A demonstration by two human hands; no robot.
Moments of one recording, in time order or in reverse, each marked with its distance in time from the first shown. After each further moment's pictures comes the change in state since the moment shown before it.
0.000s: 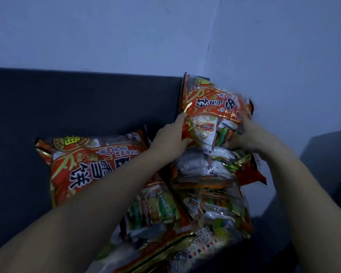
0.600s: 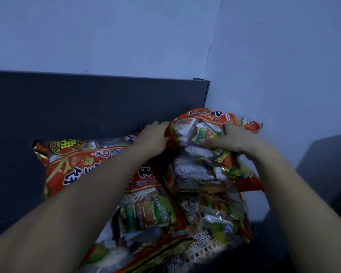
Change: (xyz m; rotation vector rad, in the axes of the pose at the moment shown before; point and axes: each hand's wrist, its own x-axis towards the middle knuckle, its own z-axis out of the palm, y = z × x) left_hand 0.016 -0.036 -0.012 0.299 -0.065 -0.151; right_hand -0.018 -0.030 0.005 -0.087 -0.164 0.013
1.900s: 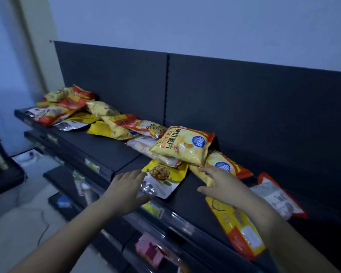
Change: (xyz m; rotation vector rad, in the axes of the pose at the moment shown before) left_hand -0.756 -0.177 -0.173 0.447 -0.011 -1.142; right_hand -0.411 -0.293 0.397 -0.256 -0.618 -1.395
